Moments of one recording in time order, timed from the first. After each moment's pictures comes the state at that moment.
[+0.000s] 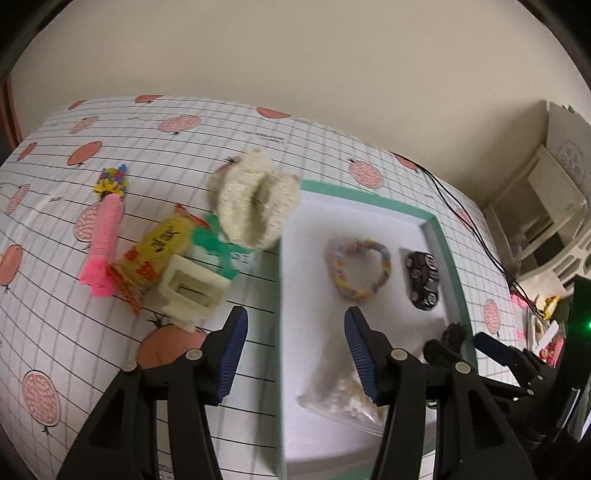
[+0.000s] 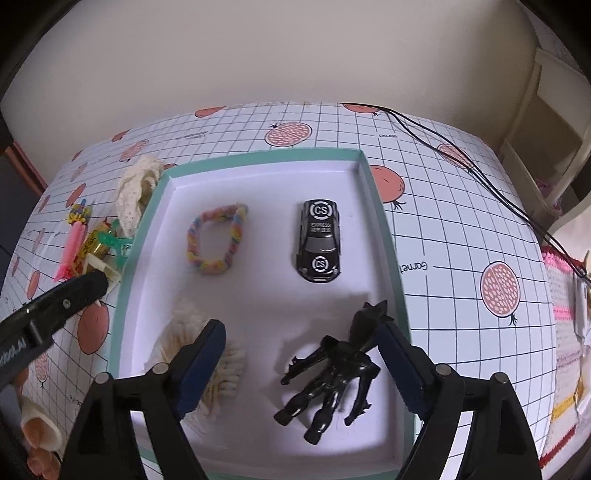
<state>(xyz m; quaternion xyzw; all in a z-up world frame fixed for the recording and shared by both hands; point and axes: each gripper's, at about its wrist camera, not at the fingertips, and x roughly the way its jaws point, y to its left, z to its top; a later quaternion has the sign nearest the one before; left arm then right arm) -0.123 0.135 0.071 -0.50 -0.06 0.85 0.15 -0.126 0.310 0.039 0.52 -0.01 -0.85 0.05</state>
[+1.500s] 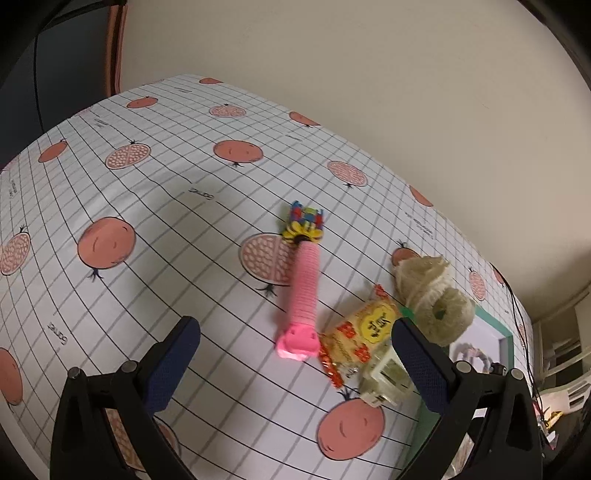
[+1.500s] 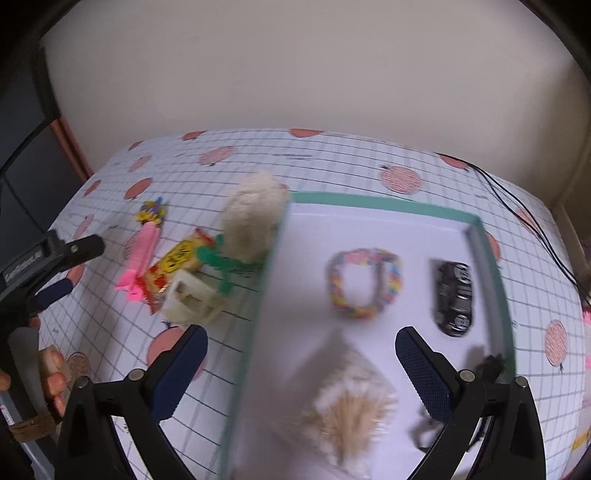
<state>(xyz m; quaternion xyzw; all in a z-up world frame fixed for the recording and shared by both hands) -0.161 -0.031 0.071 -0.46 -0.17 0.87 -0.01 -0.129 0.192 0.057 0.47 0.02 -0.87 0.14</state>
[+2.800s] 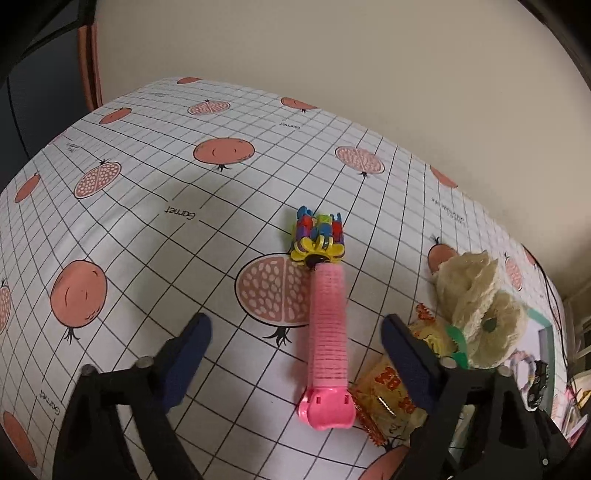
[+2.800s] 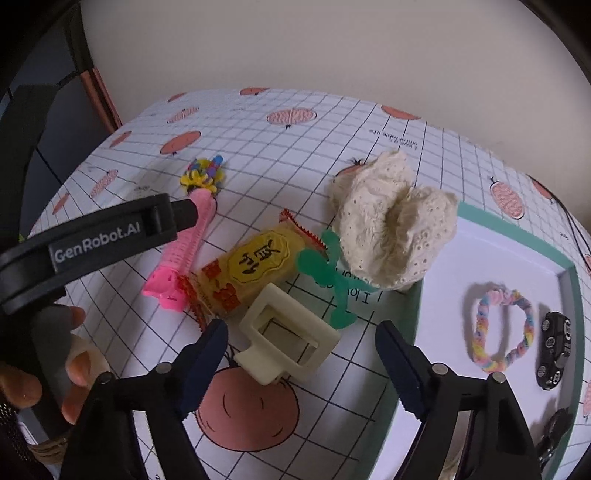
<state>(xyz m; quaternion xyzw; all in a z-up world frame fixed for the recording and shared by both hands) -0.215 -0.024 0.034 -0.48 -0.10 0.87 0.00 -0.161 0.094 0.012 0.51 0.07 -0.84 0.20</state>
